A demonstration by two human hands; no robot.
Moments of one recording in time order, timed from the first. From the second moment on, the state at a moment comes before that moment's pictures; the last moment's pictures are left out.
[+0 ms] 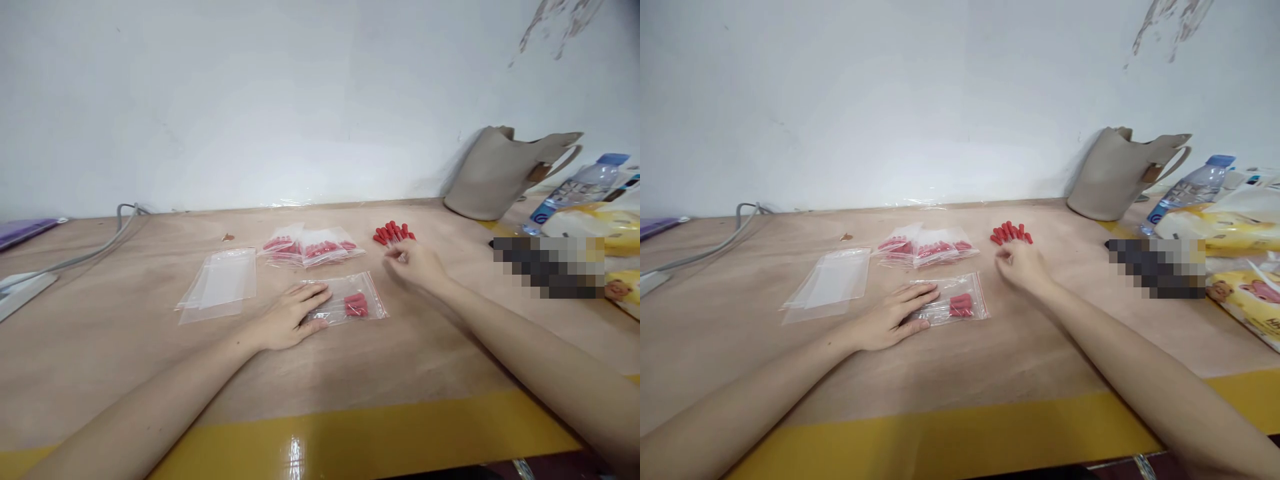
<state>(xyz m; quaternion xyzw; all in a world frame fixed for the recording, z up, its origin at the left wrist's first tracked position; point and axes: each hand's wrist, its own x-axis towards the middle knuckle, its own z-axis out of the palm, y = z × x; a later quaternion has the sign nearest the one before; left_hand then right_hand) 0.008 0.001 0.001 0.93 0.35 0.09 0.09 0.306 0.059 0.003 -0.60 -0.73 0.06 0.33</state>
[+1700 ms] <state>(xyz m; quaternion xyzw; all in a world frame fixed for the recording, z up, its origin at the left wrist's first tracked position) 0.008 0.000 0.000 0.93 0.34 0.11 0.10 0.308 0.042 -0.017 -0.42 -0.82 0.24 0.32</state>
